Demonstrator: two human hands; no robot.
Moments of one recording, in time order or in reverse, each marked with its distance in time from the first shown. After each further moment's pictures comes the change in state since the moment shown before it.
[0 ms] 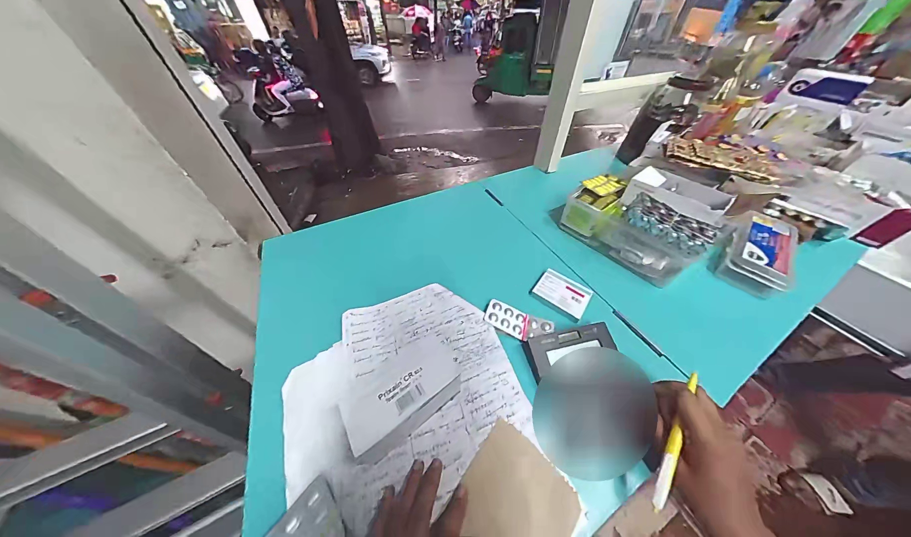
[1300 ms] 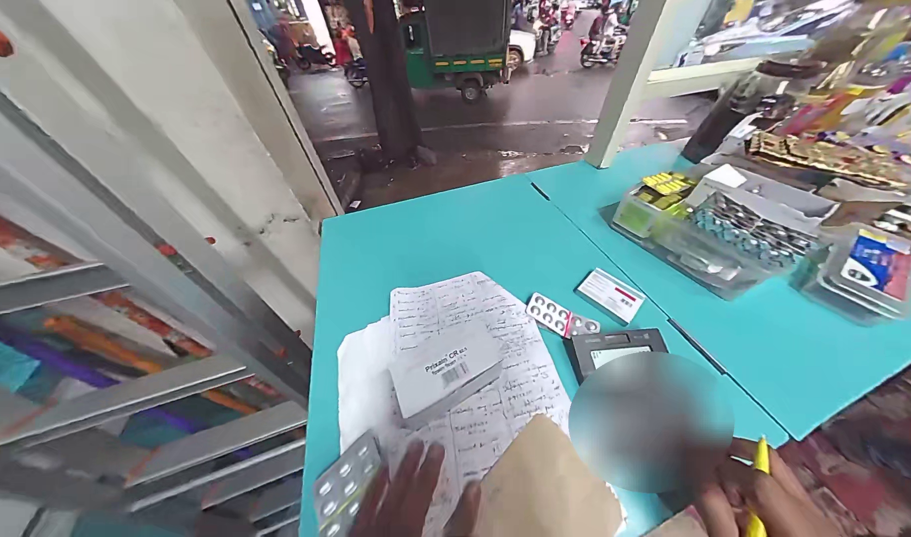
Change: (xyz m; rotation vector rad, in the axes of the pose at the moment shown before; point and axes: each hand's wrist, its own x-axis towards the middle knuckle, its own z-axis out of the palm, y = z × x) left_hand -0.006 0.010 -0.057 0.157 0.315 0.134; right_hand -0.016 -0.018 -0.012 0.302 -0.031 -0.186
